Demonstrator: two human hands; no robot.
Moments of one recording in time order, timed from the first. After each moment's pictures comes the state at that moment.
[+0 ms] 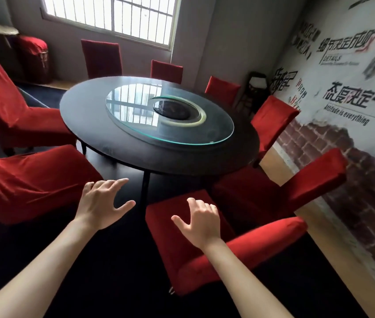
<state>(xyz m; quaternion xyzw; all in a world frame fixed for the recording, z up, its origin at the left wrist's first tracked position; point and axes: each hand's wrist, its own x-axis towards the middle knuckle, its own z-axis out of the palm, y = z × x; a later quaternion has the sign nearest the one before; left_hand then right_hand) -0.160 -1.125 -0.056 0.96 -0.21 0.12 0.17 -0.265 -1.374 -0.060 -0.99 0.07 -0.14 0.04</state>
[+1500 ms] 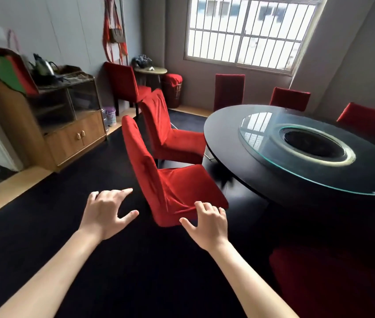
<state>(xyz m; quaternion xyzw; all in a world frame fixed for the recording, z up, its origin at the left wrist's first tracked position) -0.133 -0.676 -0.044 0.99 0.01 0.14 0.07 -0.094 -0.945 -0.074 -0.99 -0.11 -0.07 0.11</state>
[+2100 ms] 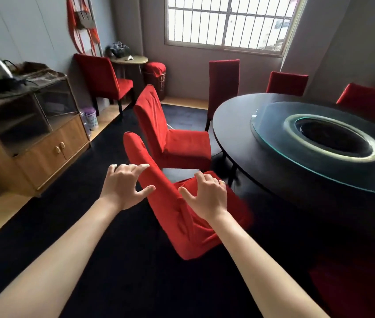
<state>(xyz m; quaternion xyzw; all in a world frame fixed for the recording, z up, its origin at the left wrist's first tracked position) 0.171 -0.523 -0.034 0.98 -0.10 0.15 0.05 0.158 -0.758 -0.050 -0.98 -0.03 -0.12 0.13</state>
